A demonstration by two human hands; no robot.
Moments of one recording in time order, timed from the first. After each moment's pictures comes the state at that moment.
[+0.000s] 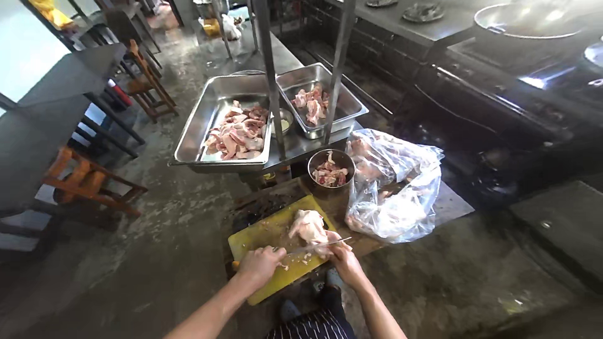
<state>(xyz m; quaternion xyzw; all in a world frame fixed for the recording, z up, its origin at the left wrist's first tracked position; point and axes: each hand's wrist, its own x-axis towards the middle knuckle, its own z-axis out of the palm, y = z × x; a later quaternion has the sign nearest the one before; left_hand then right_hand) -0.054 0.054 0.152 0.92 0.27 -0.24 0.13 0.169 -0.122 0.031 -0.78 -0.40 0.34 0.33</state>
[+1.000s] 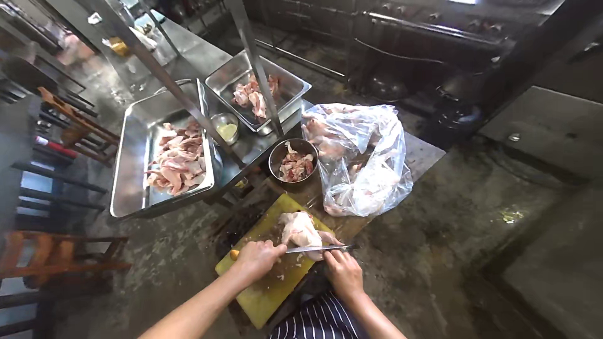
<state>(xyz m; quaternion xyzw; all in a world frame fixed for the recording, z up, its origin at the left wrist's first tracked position) 0.046 0.091 0.149 0.93 0.07 -0.35 0.02 0.121 -0.149 -0.005 -0.90 -0.37 -0.07 0.22</state>
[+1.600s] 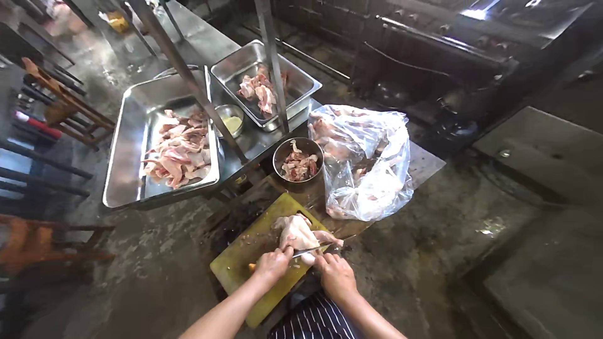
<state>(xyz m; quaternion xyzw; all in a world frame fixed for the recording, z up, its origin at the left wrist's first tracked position) 0.039 0.063 0.050 0.92 0.19 -0.33 0.12 0.120 -0.130 0.032 -0.89 -0.41 0.10 0.16</state>
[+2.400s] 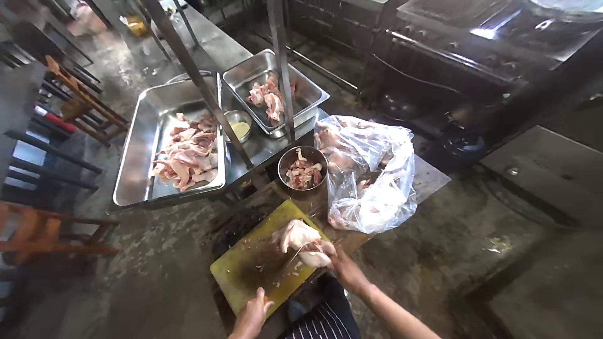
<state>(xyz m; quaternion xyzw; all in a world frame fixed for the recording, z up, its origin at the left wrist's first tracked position) -0.084 0.038 0.025 0.81 0.41 -0.32 0.26 0.204 -0.151 -0.036 -0.82 -0.42 0.34 0.19</state>
